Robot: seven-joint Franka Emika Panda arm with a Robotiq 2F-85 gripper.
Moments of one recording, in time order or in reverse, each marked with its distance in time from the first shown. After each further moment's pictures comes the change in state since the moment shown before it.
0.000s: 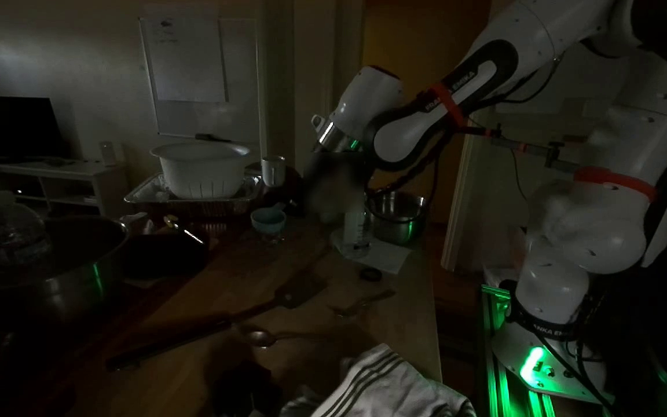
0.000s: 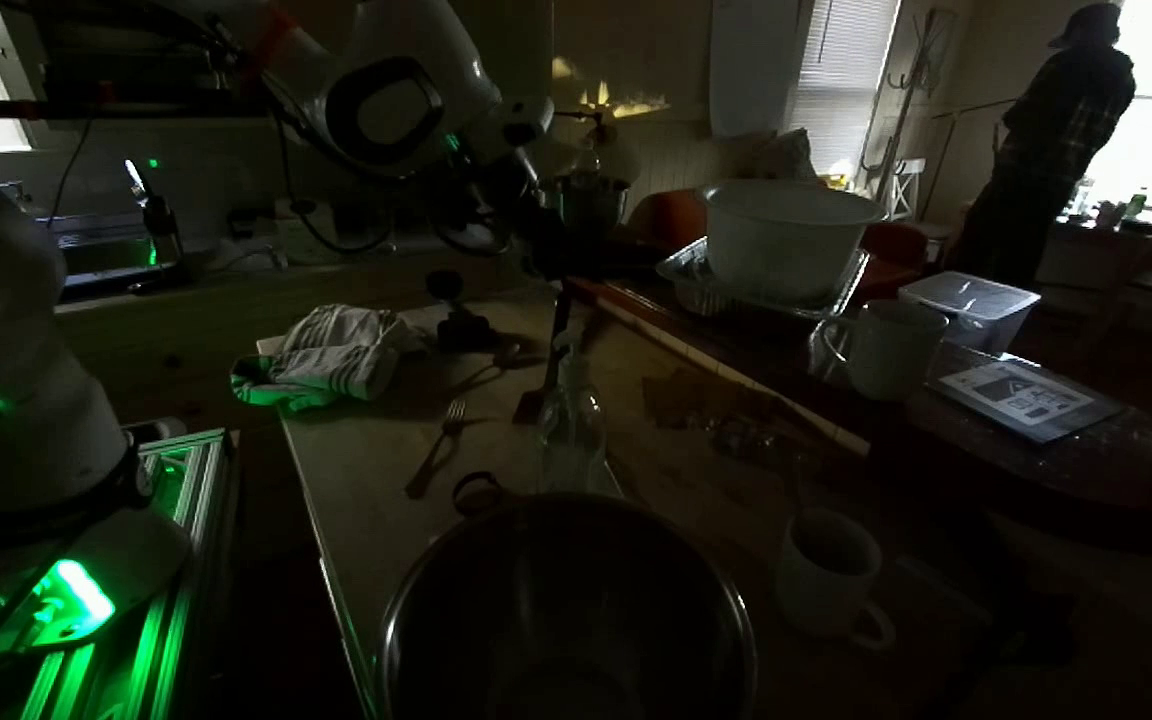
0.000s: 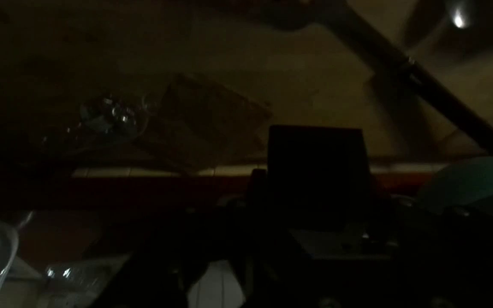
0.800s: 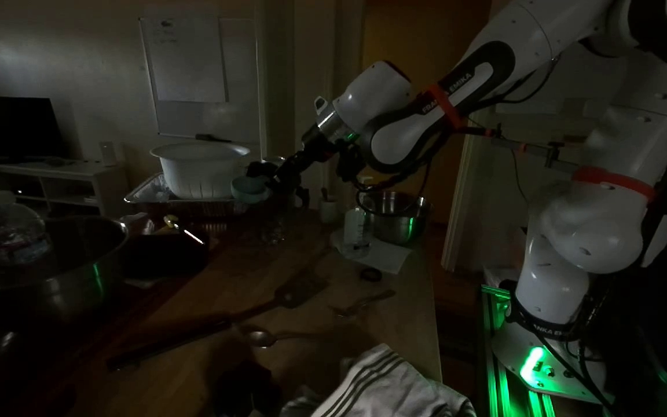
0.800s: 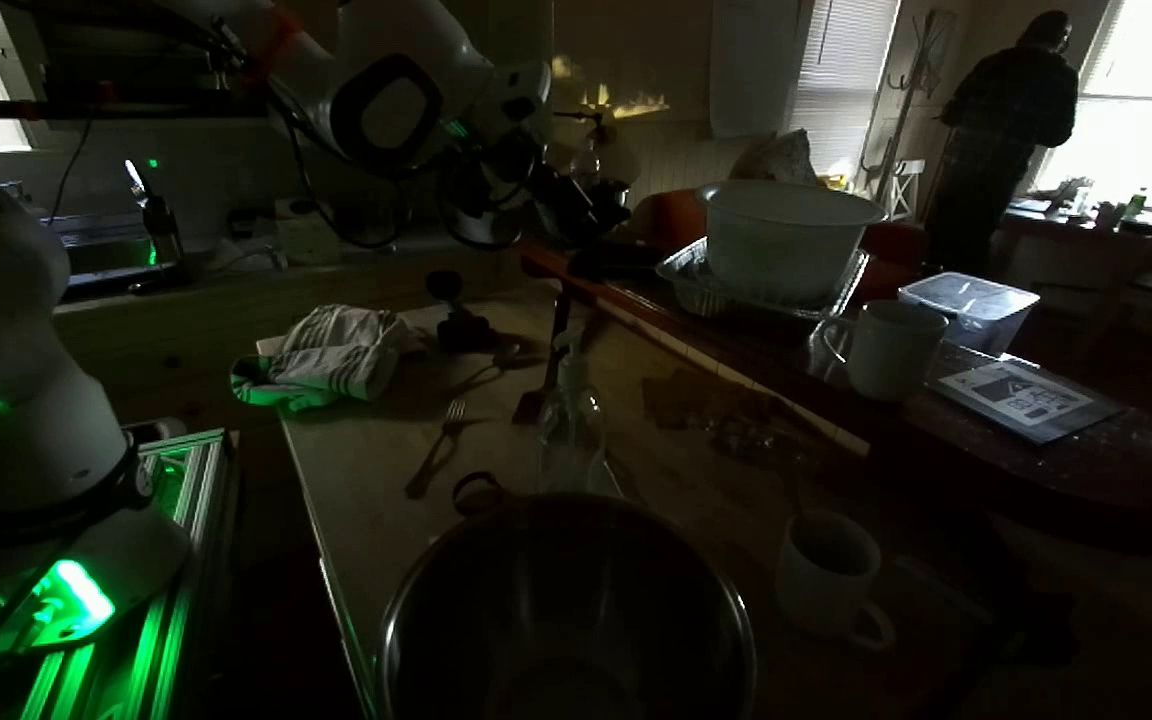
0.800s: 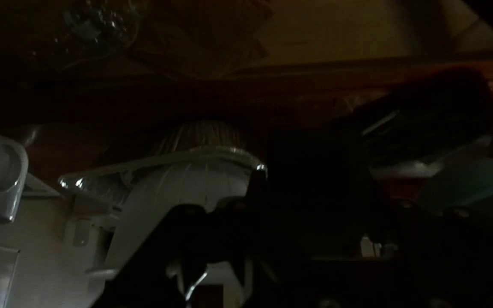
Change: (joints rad) arm -0.046 0.021 0.049 0.007 0.006 0.249 0.058
